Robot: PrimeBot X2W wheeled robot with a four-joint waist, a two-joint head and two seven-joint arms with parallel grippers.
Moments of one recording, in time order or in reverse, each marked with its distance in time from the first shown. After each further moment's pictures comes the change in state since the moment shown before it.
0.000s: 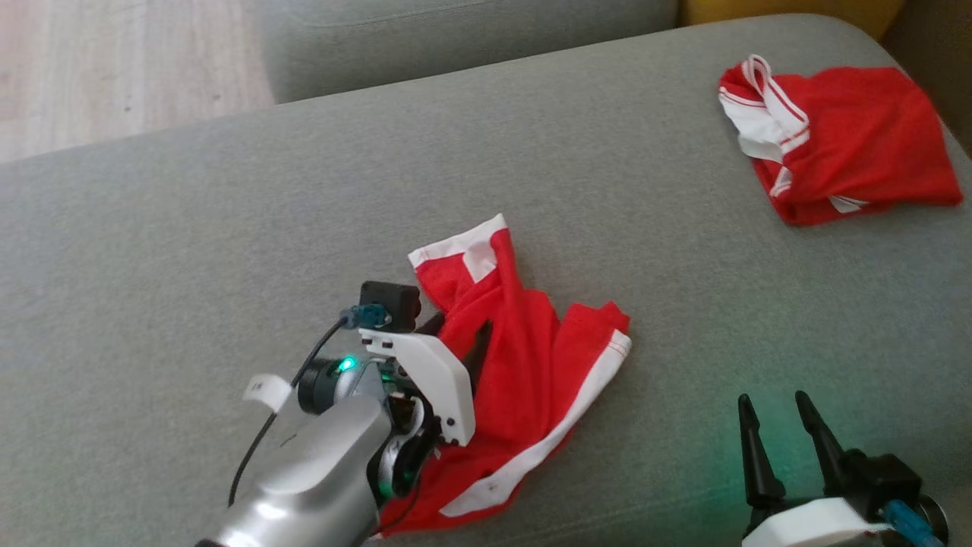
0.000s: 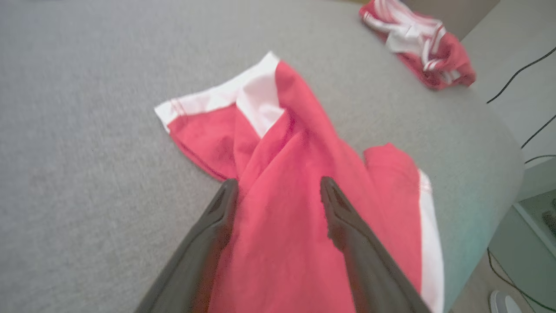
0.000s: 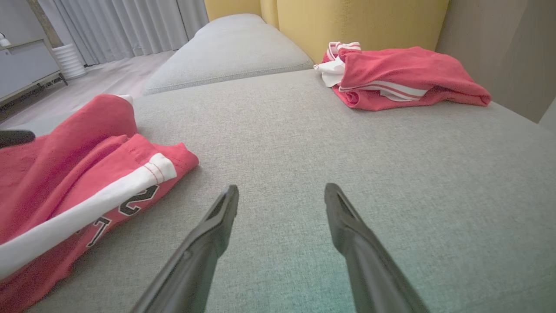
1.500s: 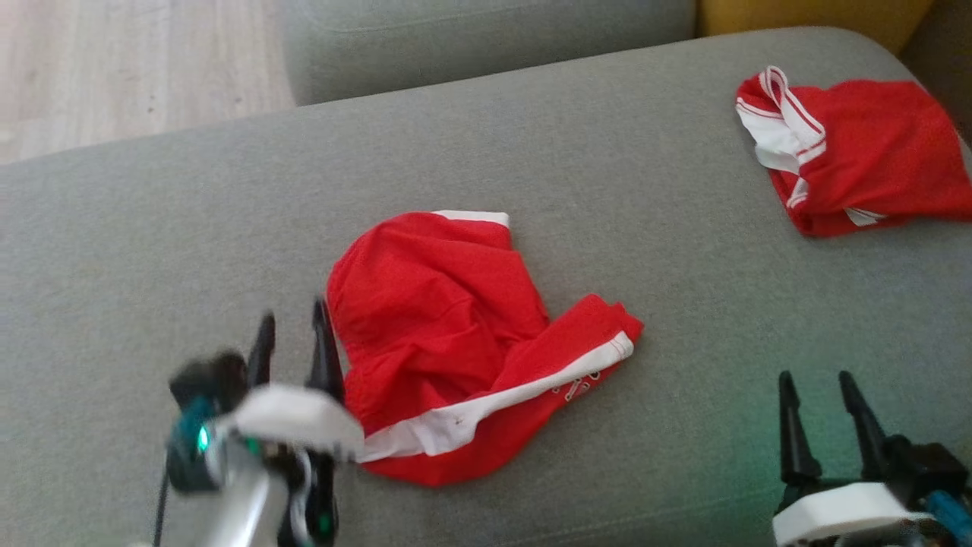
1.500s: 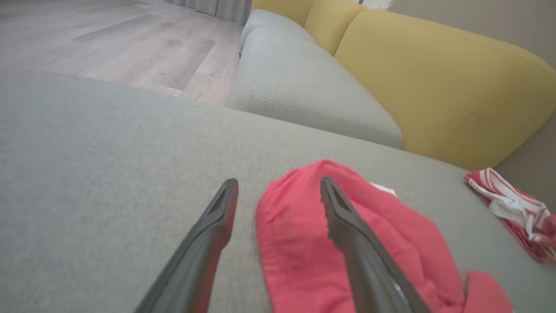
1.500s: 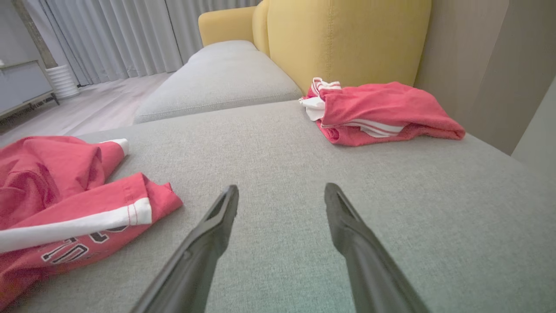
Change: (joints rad) left arm 0.326 -0.053 0.619 -0.186 0.314 0.039 -0.224; right arm -0.014 0.000 -0.071 -0.035 0.001 0.000 0.000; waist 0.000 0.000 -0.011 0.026
